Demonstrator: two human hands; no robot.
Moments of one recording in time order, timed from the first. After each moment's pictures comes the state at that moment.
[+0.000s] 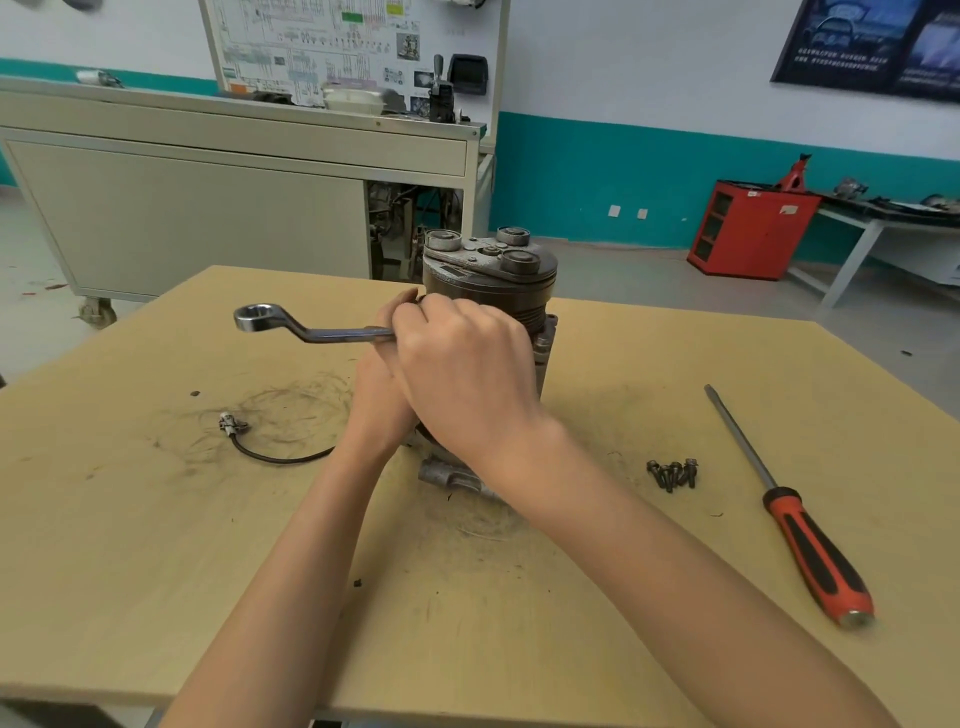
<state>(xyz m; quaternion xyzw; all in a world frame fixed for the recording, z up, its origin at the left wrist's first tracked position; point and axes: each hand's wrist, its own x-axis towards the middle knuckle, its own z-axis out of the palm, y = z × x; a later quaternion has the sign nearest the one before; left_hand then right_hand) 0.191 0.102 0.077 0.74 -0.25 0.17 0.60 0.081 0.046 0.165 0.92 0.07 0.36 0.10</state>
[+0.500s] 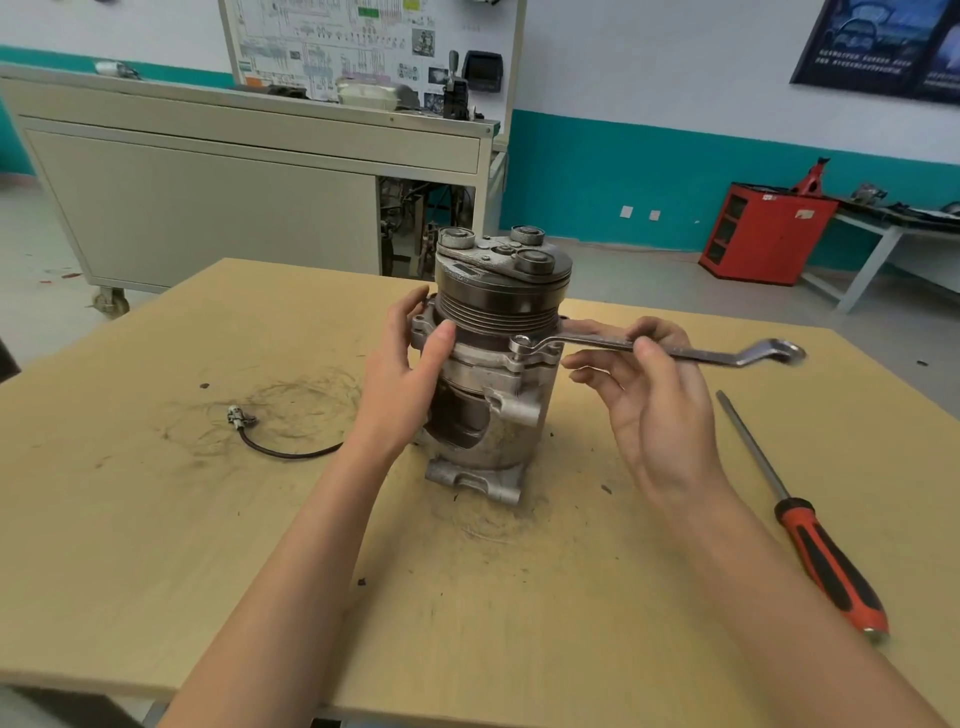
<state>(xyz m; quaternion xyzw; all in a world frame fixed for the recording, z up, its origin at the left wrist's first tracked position) 0.175 0.105 0.081 0.72 -0.20 0.14 0.65 0.066 -0.065 0.123 0.56 0.12 0.24 -0.78</state>
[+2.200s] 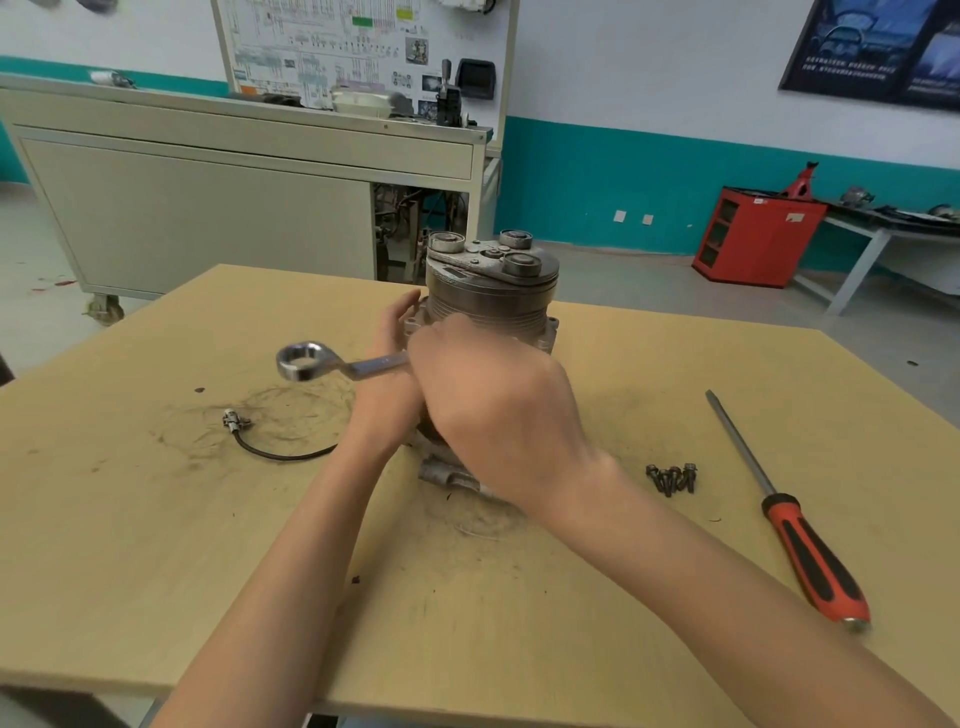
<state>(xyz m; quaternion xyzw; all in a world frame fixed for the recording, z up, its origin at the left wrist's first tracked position) 0.178 0.102 0.076 0.70 -0.23 0.15 0.66 0.062 0.023 0.150 0.78 0.17 0.59 0.14</state>
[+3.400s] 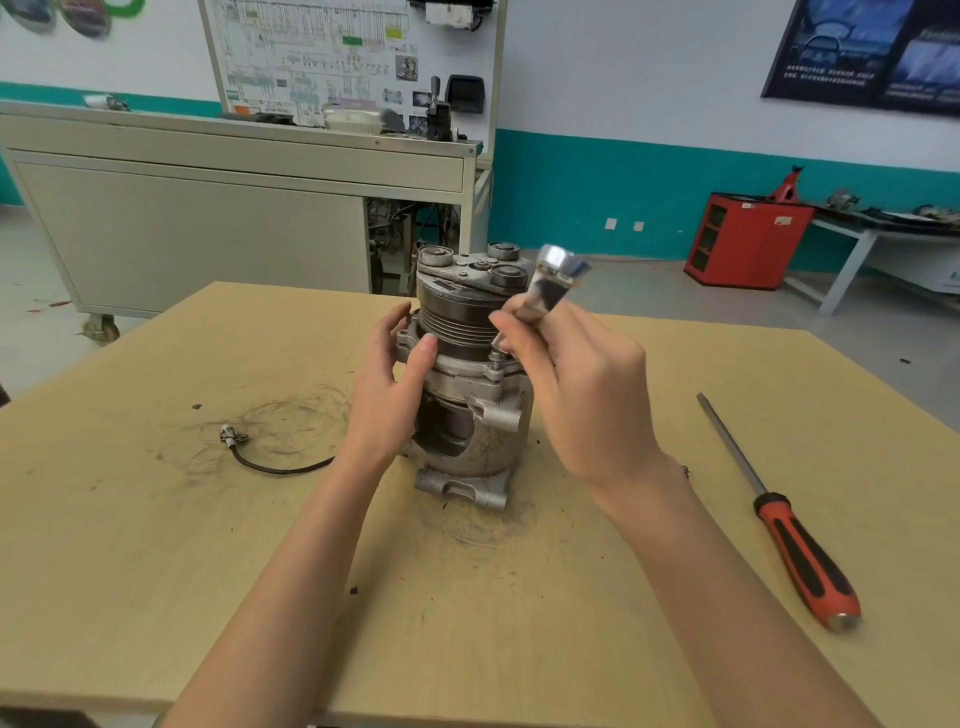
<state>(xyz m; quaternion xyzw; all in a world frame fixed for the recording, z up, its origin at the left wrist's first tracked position) 0.171 0.104 0.083 0.72 -0.20 0.15 0.65 0.058 -0.024 0.158 0.78 0.20 0.57 -0.16</state>
